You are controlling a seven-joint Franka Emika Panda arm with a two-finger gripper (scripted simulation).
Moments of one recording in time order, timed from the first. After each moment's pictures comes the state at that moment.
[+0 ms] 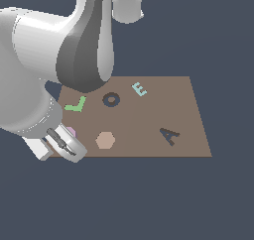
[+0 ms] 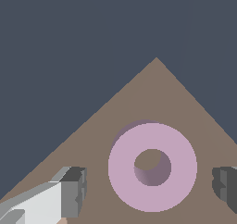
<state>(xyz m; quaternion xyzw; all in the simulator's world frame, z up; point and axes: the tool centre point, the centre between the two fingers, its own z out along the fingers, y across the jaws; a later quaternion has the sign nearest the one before) 0.094 -0.175 0.052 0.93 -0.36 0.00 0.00</state>
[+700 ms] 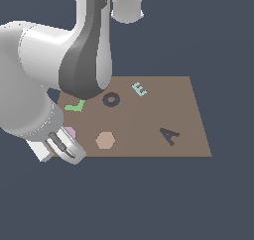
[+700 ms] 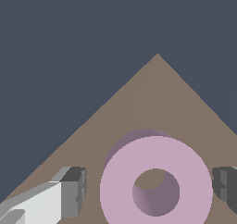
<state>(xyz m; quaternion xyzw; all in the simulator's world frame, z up) 0.095 -0.180 0.036 0.93 -0.37 0.00 0.00</state>
